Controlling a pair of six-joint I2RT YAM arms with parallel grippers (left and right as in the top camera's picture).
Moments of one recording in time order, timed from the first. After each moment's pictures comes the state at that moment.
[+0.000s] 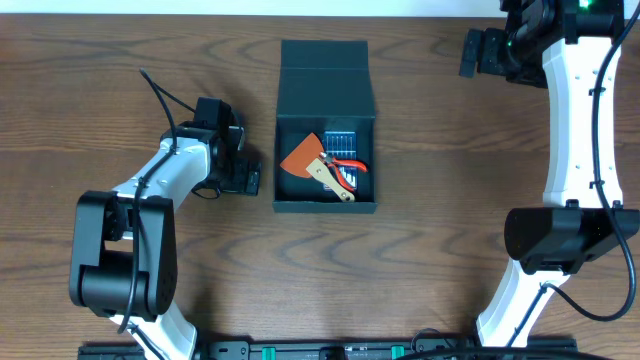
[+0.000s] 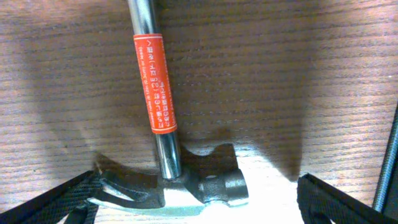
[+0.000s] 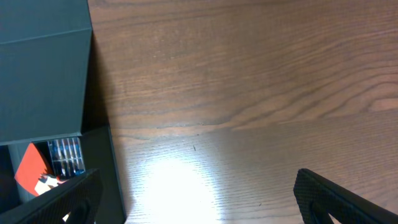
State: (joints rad) left arm -0.13 1.85 1.09 -0.67 0.06 -0.02; right arm -0.02 2.07 2.36 -1.50 0.00 0.17
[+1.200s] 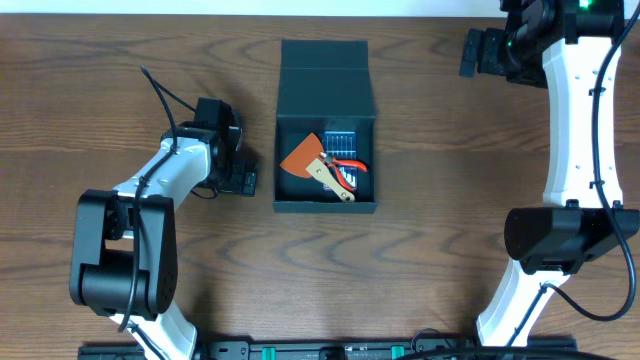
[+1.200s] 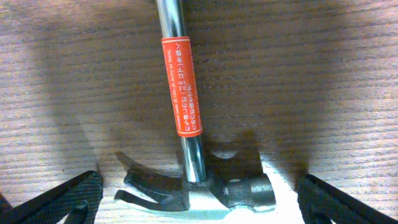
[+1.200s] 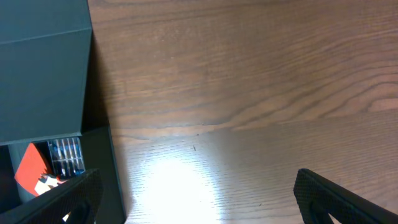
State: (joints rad) left arm -0.13 1.86 1.09 -0.66 0.00 0.00; right arm -0.02 2.07 2.36 -1.50 0.00 0.17
